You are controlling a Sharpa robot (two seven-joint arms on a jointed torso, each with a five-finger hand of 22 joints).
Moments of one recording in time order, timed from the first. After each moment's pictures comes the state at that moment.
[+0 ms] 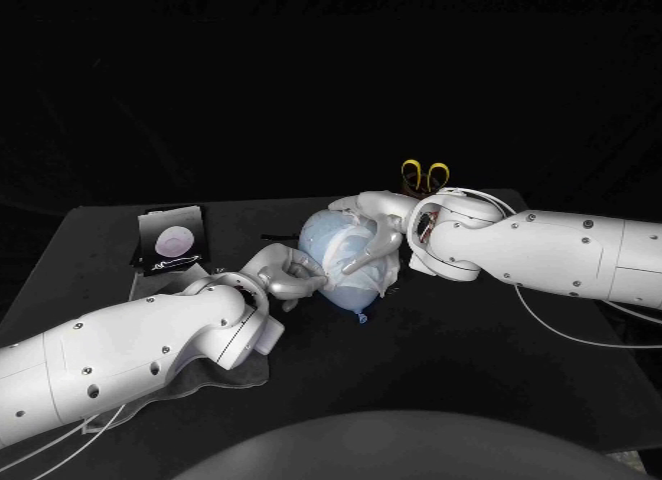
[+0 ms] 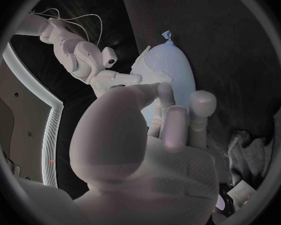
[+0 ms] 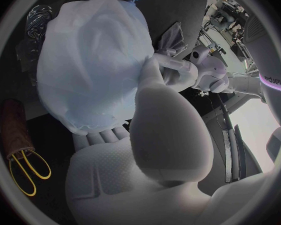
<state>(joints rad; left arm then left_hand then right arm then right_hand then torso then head) 1.05 -0.68 -0.11 1.63 -0.70 -0.55 -0.24 1.38 -0.19 0.82 0.11 0.05 0.87 0.10 0.62 0.51 1.12 0.02 0.95 0.58 1.47 -0.06 1.44 1.06 0.15 1.20 0.05 1.25 0.92 1.22 -0.76 -0.16 1.51 -1.24 -0.23 -0.14 1.47 -0.23 -0.15 0.30 0.06 0.34 0.14 0.11 0.14 0.41 0.29 0.21 0.06 0.32 0.28 0.10 0.08 0.07 0.31 0.29 0.07 0.19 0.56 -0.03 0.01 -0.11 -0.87</state>
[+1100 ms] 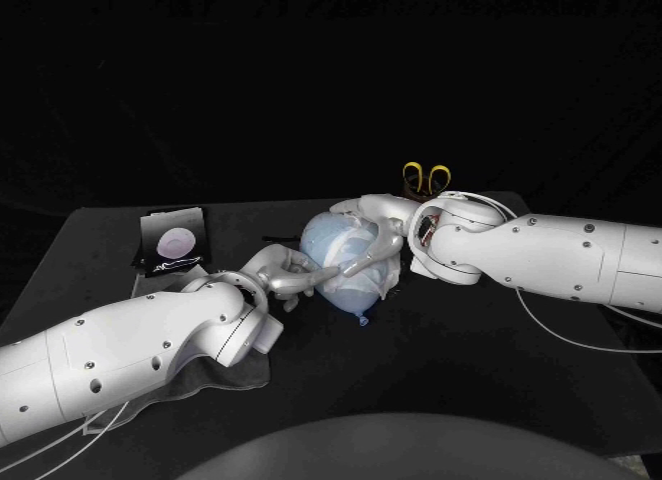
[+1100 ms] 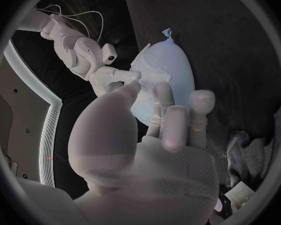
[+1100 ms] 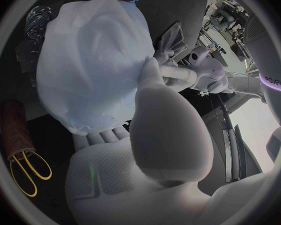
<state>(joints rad) 1.05 -0.68 -0.10 1.61 -0.67 -0.52 -0.23 1.19 -0.25 0.38 0.23 0.05 0.88 0.10 0.58 0.51 1.11 0.02 0.95 0.57 1.47 -0.05 1.45 1.05 0.15 1.19 0.06 1.23 0.89 1.22 -0.76 -0.16 1.51 -1.24 -0.23 -0.14 1.47 -0.23 -0.15 0.30 0.06 0.34 0.14 0.11 0.14 0.41 0.29 0.21 0.06 0.32 0.28 0.10 0.08 0.07 0.32 0.29 0.07 0.19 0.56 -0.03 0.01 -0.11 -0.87</state>
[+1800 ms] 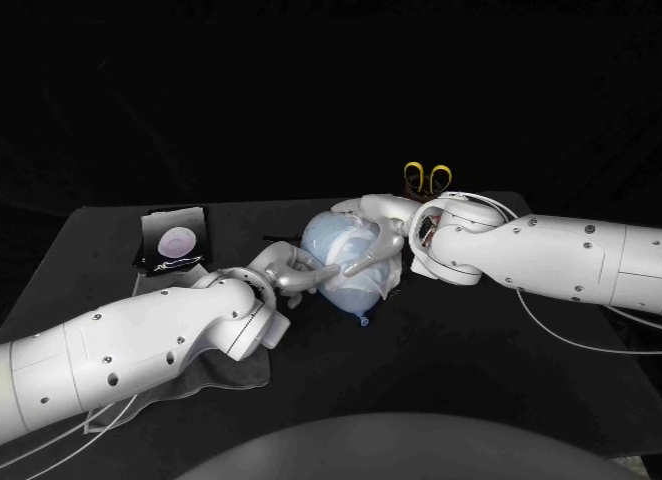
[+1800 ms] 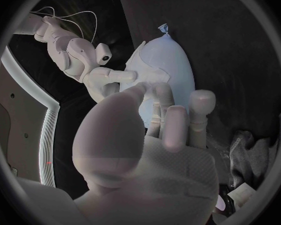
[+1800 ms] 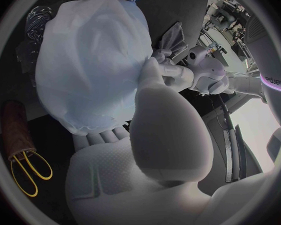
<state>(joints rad) 1.05 -0.64 -0.10 1.57 -0.71 -0.54 -0.28 1.30 -0.16 0.35 0.29 0.05 0.89 0.09 0.58 0.51 1.12 0.01 0.98 0.60 1.47 -0.05 1.45 1.05 0.15 1.20 0.05 1.23 0.91 1.22 -0.76 -0.16 1.51 -1.24 -0.23 -0.15 1.47 -0.23 -0.15 0.30 0.06 0.34 0.14 0.11 0.14 0.41 0.29 0.21 0.06 0.32 0.28 0.10 0.08 0.07 0.32 0.29 0.07 0.19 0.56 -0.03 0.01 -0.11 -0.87</state>
